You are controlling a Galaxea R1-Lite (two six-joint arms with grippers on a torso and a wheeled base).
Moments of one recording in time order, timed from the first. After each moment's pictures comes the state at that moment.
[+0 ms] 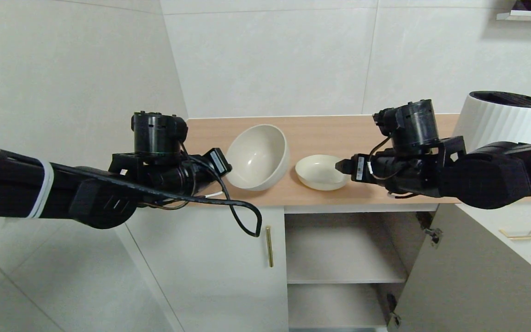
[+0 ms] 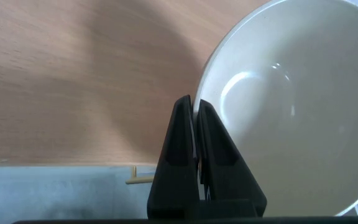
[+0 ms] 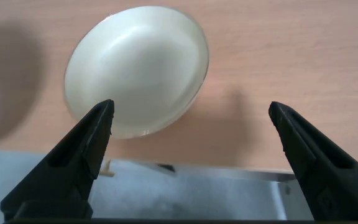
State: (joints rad) left arm -0.36 1.89 -1.13 -0.39 -0.02 -0.70; right arm 0.54 1.90 -1.33 -0.14 -0.32 0.36
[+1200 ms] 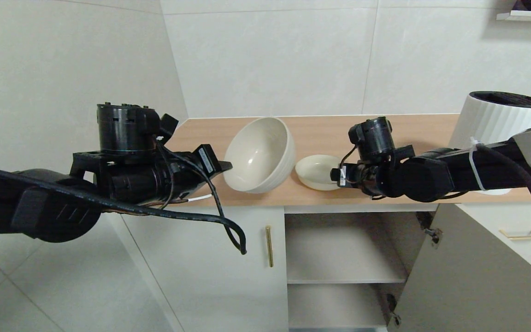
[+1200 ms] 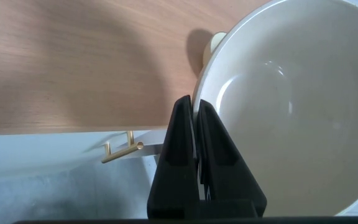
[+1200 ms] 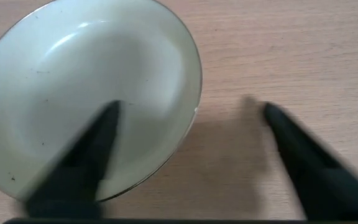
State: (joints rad) left arm -0.36 1.77 -1.04 -0.40 -0.18 -0.70; right arm 0.53 2.11 -1.52 -0.06 -0.44 0.34
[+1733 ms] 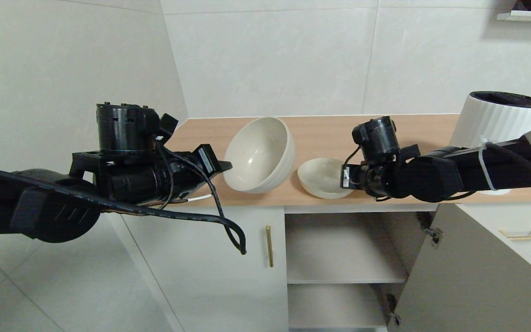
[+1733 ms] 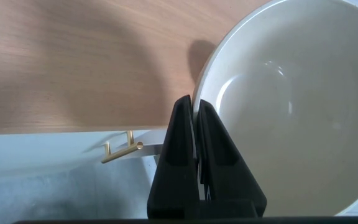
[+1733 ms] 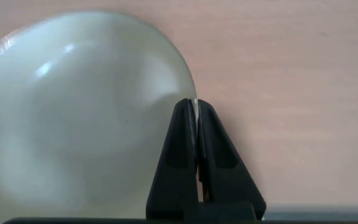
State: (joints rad) left arm -0.36 1.77 -1.04 -0.40 -0.18 -0.70; right arm 0.52 2.07 -1.49 -0.03 -0.44 0.35
